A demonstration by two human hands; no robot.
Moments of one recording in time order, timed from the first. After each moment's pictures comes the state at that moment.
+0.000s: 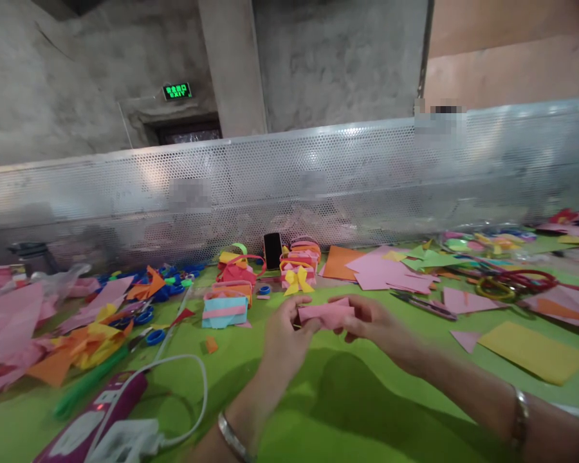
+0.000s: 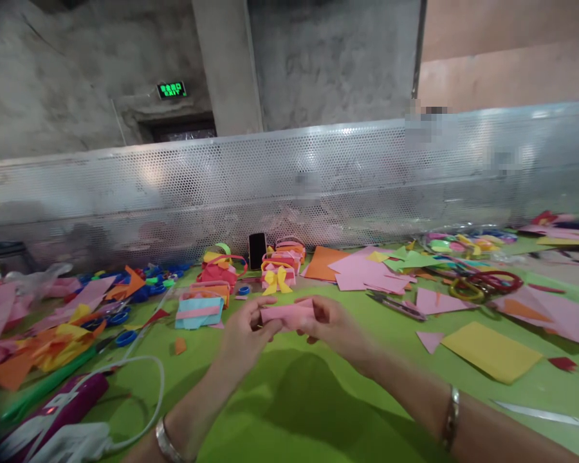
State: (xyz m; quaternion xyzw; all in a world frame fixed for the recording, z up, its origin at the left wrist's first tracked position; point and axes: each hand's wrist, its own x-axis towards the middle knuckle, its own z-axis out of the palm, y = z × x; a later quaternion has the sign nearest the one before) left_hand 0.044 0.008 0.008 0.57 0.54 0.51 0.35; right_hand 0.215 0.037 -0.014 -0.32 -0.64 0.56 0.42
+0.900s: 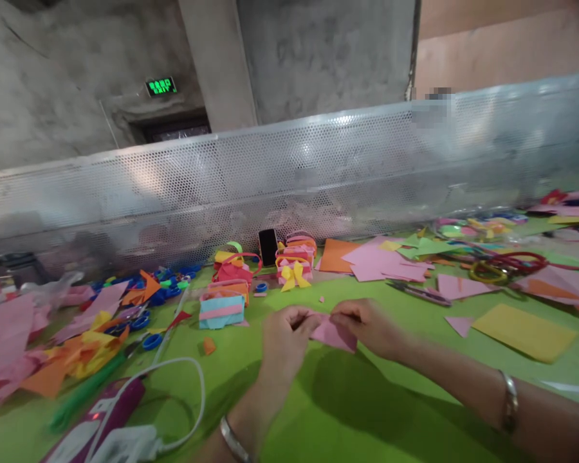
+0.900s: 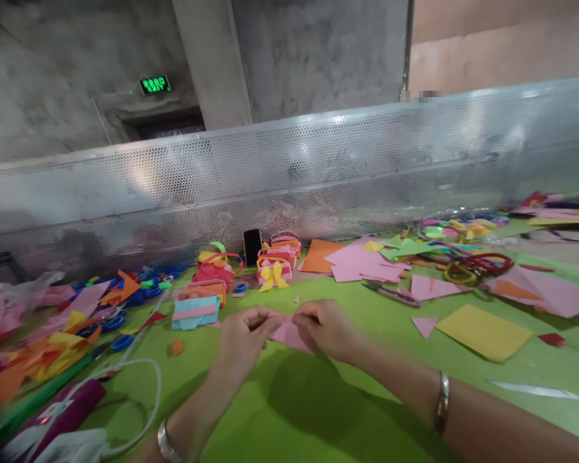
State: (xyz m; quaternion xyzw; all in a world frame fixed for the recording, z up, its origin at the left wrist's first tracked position) left_hand 0.049 0.001 0.007 0.59 0.58 0.46 0.32; right_hand 0.207 0.041 -0.021 -0.41 -0.79 0.31 0.34
